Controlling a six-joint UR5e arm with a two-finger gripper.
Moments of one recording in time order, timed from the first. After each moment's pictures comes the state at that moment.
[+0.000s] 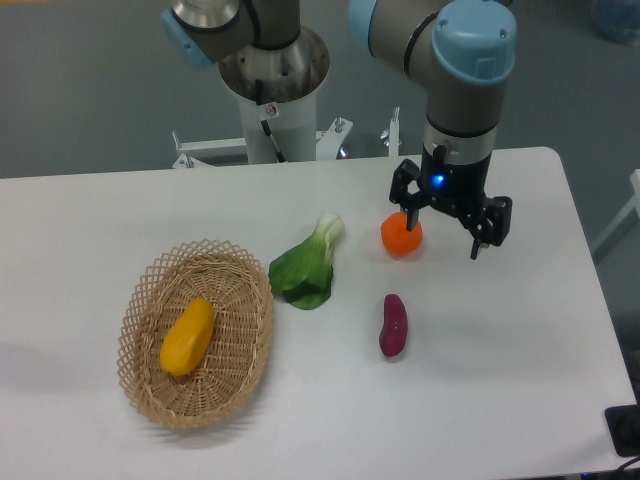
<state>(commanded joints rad) 2.62 -1.76 -1.57 -1.17 1.49 1.24</state>
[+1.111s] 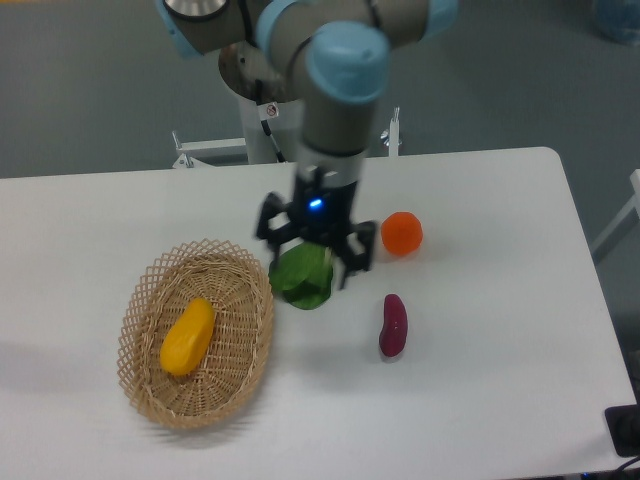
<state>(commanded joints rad) 2.24 -1.80 -1.74 -0.94 1.31 0.55</state>
